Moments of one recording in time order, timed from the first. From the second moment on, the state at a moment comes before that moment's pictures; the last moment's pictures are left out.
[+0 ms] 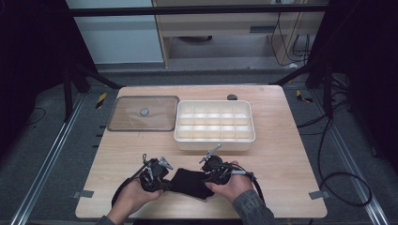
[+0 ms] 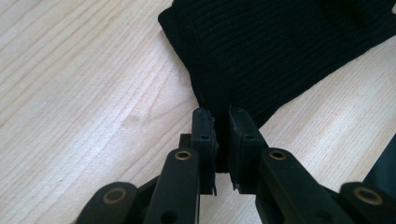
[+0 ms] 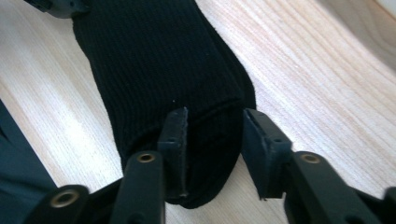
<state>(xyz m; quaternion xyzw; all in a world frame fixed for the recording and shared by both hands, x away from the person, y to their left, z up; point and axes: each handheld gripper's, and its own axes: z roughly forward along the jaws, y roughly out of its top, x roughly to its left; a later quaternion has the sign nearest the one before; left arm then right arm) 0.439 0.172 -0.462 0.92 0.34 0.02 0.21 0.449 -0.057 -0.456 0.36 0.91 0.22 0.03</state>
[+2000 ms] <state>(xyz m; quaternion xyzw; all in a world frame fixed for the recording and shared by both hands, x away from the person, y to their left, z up) 0.438 0.176 -0.428 0.92 0.31 0.04 0.23 0.440 -0.060 -0.459 0.35 0.91 0.23 0.01</state>
